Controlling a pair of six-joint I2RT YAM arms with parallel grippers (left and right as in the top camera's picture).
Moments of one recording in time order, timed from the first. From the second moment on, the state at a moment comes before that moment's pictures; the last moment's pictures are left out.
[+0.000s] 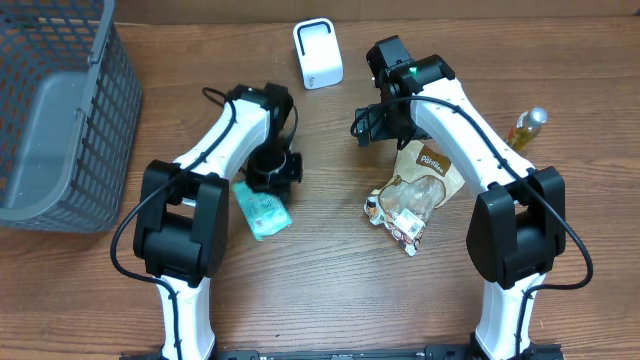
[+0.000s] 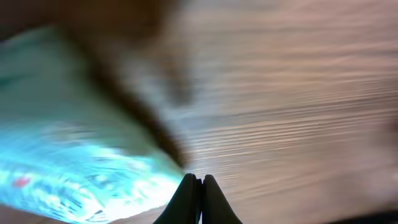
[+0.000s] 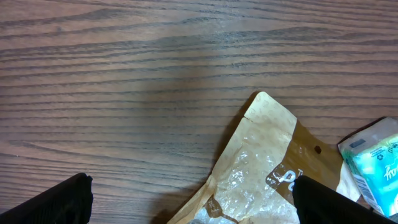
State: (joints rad) left arm -0.31 2.13 1.62 -1.25 0.28 -0.31; right arm 0.37 2.08 1.81 -1.12 0.09 0.27
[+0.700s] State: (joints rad) left arm -0.30 2.13 1.75 -1.55 -0.13 -0.32; right arm 0.37 2.08 1.81 -1.12 0.08 0.27
